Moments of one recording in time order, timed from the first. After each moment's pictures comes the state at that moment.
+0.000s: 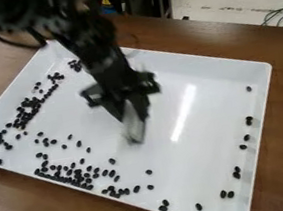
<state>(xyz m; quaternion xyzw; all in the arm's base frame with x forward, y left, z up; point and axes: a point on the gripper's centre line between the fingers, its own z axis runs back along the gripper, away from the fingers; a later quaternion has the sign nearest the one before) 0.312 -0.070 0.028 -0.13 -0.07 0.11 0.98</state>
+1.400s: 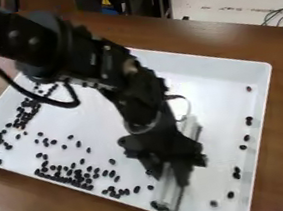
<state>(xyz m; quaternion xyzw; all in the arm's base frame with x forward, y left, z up) 0.256 -0.090 0.001 -0.10 -0.03 0.03 0.99</state>
